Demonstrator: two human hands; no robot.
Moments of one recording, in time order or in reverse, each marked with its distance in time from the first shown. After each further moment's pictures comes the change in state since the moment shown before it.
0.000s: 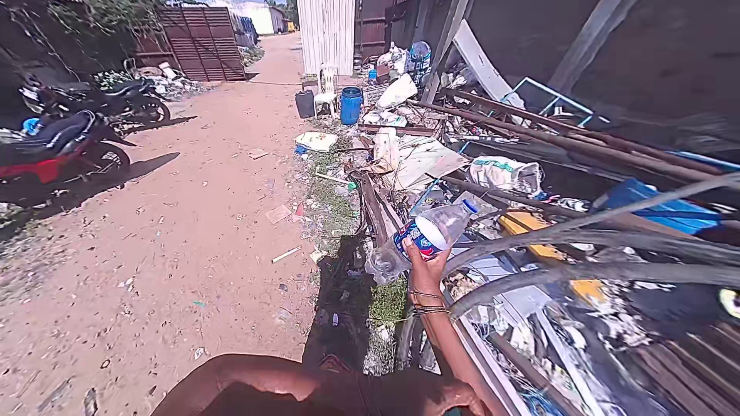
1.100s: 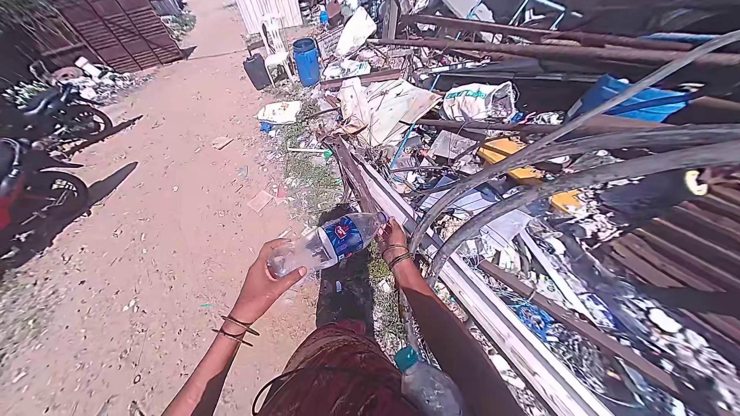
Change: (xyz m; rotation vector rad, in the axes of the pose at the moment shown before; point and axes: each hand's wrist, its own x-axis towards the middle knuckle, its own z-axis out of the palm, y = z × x) left_hand -0.099 0.011 -0.162 0.325 0.824 -0.712; right_hand 0.025 0.108 -0.051 0.242 0.308 0.738
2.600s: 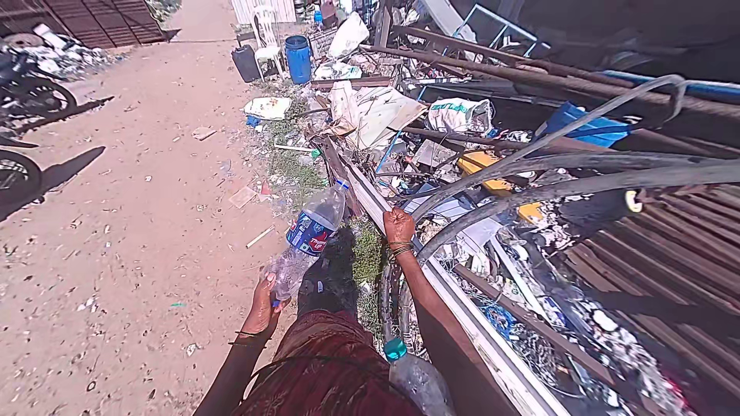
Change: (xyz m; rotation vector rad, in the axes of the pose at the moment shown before) left_hand -0.034 -0.065 0.067 -0.912 0.167 -0.302; right_hand 0.007 -0.062 -0.021 -1.292 0.109 -0.799
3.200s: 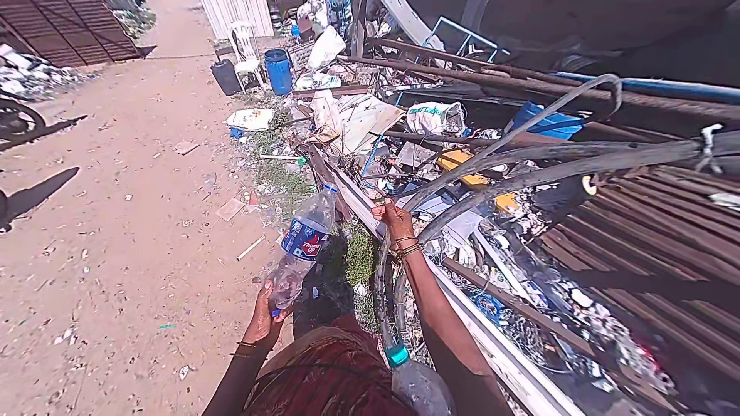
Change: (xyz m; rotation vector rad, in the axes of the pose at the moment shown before) left_hand -0.016 -0.004 0.007 -0.090 -0.085 -0.080; right_hand -0.009 0.001 -0.040 0.763 -0.177 0.125
